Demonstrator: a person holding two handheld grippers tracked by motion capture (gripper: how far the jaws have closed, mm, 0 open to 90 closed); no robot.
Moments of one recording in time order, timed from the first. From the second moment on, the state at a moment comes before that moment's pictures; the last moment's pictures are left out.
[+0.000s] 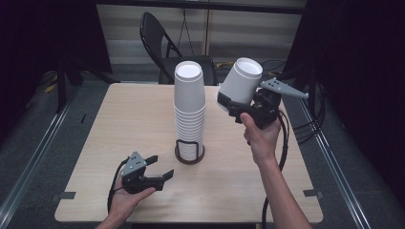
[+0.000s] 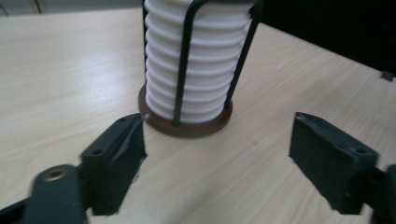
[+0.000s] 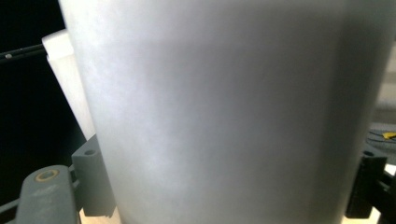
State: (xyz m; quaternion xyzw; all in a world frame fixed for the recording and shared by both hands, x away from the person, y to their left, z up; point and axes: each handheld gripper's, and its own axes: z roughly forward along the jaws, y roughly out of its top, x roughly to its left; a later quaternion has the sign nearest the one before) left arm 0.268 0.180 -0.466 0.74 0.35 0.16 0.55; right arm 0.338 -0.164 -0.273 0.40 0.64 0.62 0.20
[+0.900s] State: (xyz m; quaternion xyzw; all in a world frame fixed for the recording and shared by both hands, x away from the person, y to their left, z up) left arm 0.272 0.158 -0.451 0.74 0.34 0.14 0.57; right arm 0.310 -0.168 -0.369 0.46 0.64 0.61 0.07
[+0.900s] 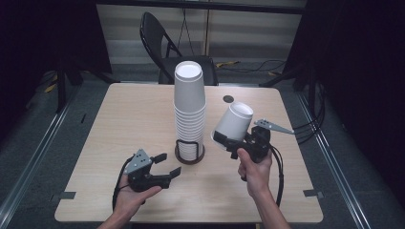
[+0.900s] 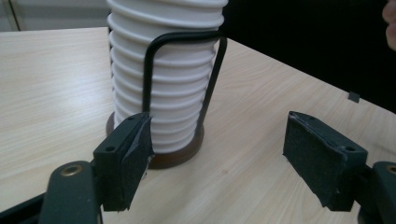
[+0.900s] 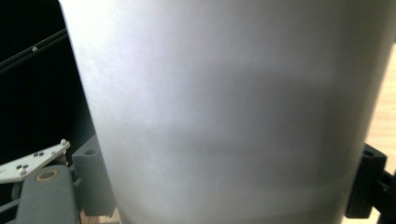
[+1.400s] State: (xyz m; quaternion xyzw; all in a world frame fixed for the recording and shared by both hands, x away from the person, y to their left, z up) left arm 0.273 0.127 -0.445 0.74 0.32 0.14 0.57; right arm 0.289 -0.150 -0.413 0.47 0.65 0.60 0.02
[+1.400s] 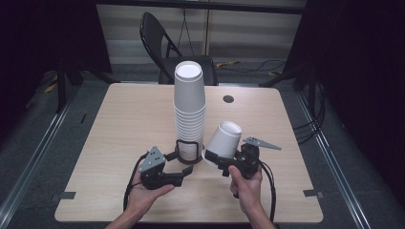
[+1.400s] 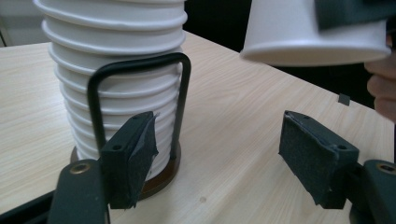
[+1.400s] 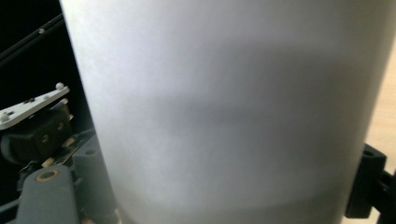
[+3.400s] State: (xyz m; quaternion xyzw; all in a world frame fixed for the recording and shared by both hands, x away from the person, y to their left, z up) left arm 0.269 0.098 -0.461 0.74 0.28 0.20 0.58; right arm 0.273 -0.111 -0.458 0.55 0.56 0.59 -0.21
